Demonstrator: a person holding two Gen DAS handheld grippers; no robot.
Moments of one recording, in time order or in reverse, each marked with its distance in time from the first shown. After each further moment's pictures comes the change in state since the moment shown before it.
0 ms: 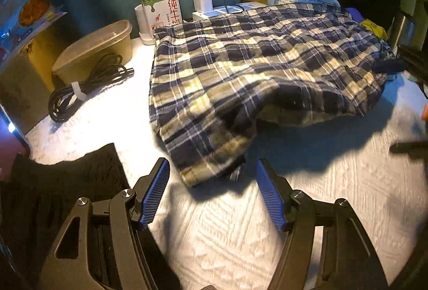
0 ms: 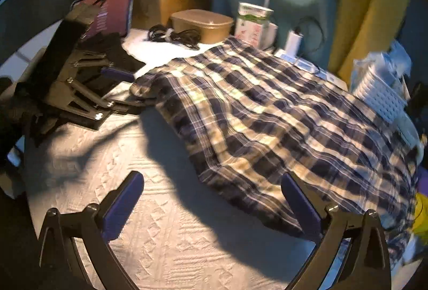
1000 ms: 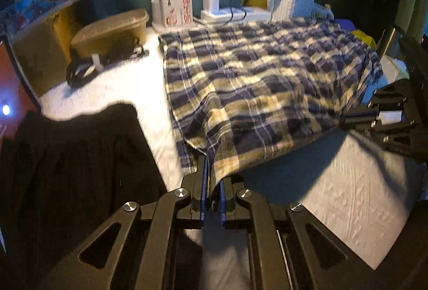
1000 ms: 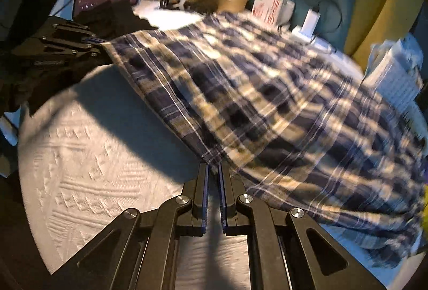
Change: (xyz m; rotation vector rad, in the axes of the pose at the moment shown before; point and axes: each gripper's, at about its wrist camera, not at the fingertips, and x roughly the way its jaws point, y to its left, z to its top) left arm -0.035 0.019 -0.037 -0.078 -0.001 -0.056; right arm 0.025 0.029 -0.029 -0.018 0.104 -0.004
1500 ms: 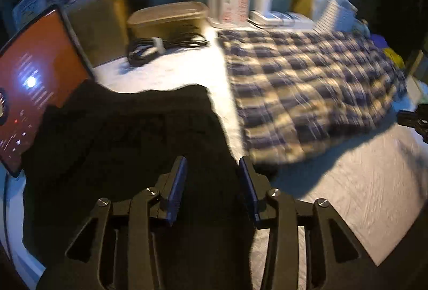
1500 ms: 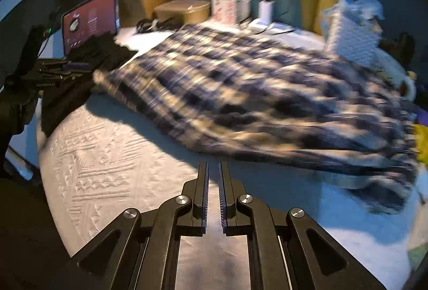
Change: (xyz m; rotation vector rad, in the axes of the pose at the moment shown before) left arm -0.033 0.049 -0.005 -0.147 0.015 0.139; right arm -0.066 -0.038 -0.035 0.210 -0.069 0.019
